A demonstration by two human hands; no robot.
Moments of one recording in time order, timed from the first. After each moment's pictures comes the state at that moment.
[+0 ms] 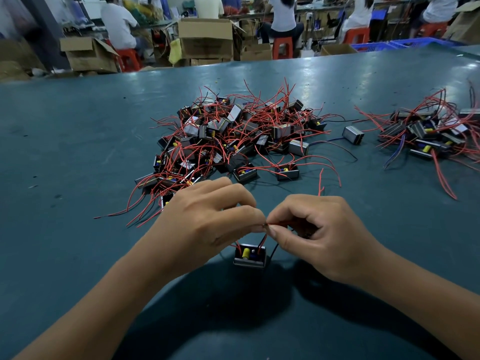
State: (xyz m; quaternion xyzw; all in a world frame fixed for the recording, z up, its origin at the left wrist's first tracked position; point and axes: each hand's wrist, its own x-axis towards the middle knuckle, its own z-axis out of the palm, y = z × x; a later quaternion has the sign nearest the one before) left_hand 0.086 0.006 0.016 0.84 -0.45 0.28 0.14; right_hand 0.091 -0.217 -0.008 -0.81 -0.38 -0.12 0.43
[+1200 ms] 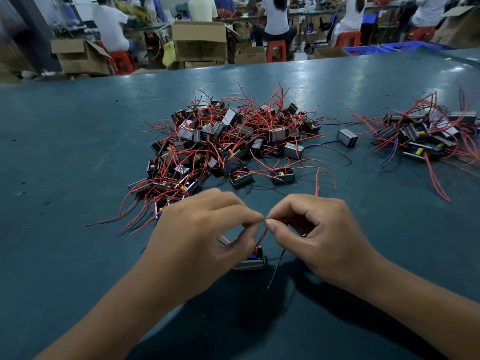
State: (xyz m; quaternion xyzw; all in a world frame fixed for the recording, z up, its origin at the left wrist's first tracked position) left_hand 0.069 -0.008 0.014 0.88 -0.31 0.24 0.25; right_hand 0.093 -0.213 -0.015 -0.81 -0.30 -0.14 0.48
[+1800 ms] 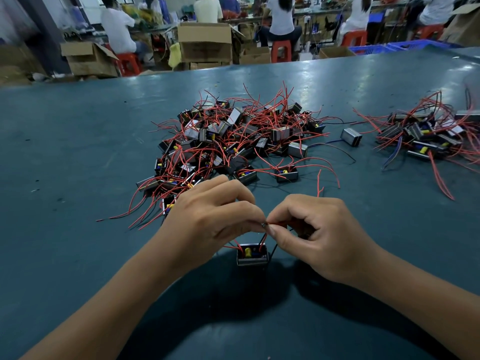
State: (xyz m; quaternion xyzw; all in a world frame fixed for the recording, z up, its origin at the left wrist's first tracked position) left_hand 0.091 0.004 0.008 0.84 -0.42 0.27 0.20; right_hand 0.091 -0.216 -0.013 -0.81 -0.38 -0.14 0.43
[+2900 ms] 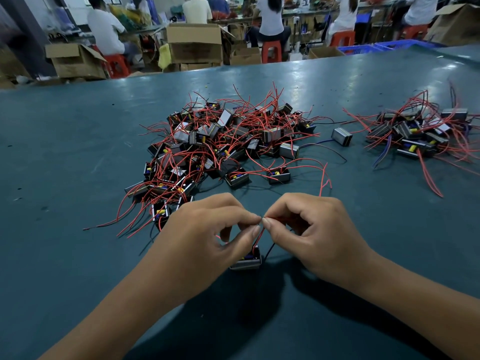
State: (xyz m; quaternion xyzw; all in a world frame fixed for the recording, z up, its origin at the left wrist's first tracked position) left_hand 0.070 -0.011 0.011 0.88 -0.30 0.18 0.31; right_hand 0.093 -0.214 -0.017 -0.81 -0.31 -0.17 0.46
